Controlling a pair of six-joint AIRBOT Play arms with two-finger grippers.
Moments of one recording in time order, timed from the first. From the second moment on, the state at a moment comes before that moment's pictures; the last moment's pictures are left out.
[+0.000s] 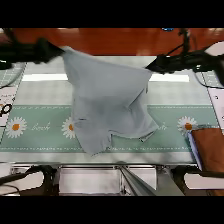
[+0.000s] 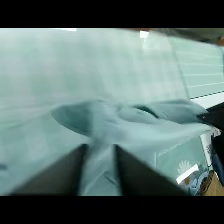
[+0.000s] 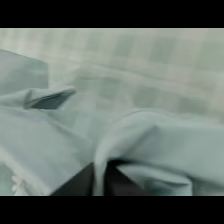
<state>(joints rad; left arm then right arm) 0.11 -1.41 1.36 0.53 -1.08 -1.14 -0.02 -1.53 1.41 -0.65 1.10 1.18</state>
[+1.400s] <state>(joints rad) 0.17 -1.31 0.56 0.66 -1.07 -1.27 -0.58 -0.87 0.51 -0.82 1.21 1.23</state>
